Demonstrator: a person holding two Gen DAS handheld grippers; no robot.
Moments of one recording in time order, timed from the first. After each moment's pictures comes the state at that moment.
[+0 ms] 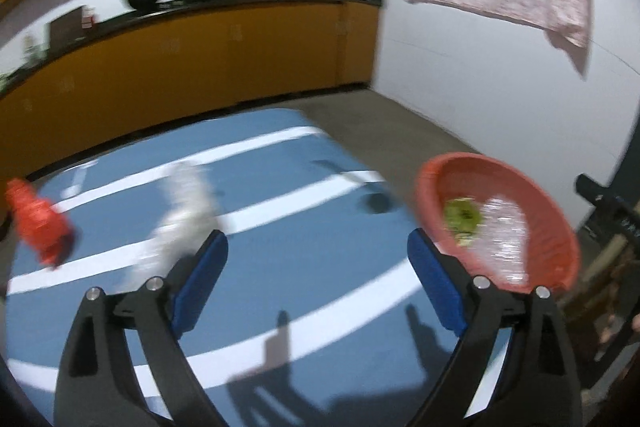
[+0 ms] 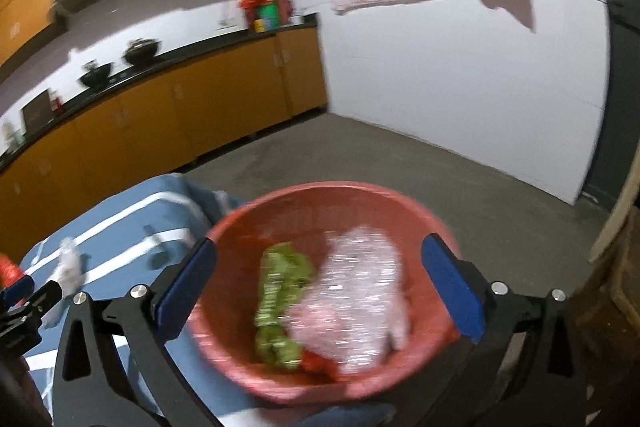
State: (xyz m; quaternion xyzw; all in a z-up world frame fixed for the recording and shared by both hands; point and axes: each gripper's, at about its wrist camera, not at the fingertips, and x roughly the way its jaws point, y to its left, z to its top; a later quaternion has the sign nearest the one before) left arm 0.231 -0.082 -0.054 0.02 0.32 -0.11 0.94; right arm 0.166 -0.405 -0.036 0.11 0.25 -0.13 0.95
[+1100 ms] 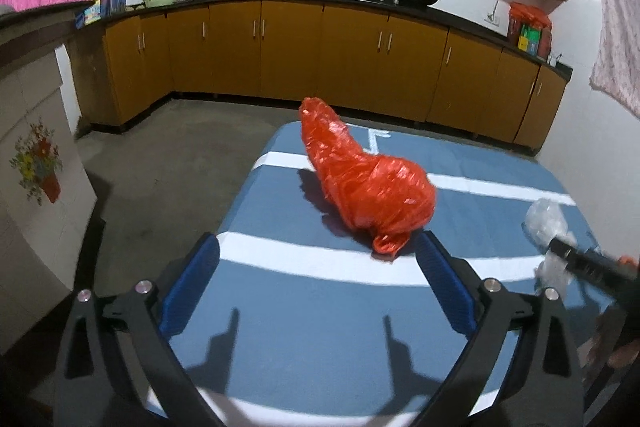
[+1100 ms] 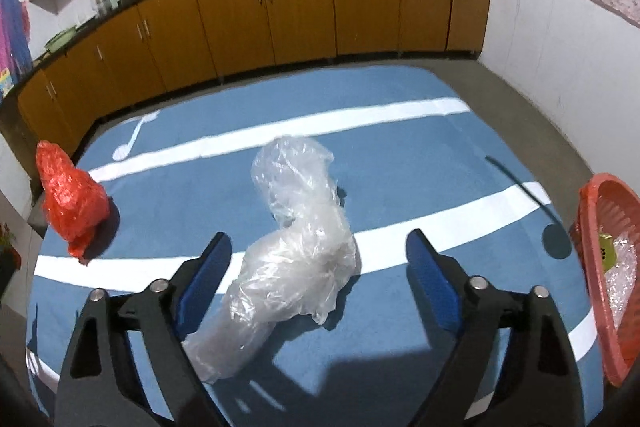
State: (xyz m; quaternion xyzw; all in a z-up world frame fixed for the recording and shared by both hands) left arm 0.224 0.208 -0.064 -0.11 0.30 0.15 0.93; right arm 0.317 -0.107 -0.091 0.02 0.40 0.06 0.91
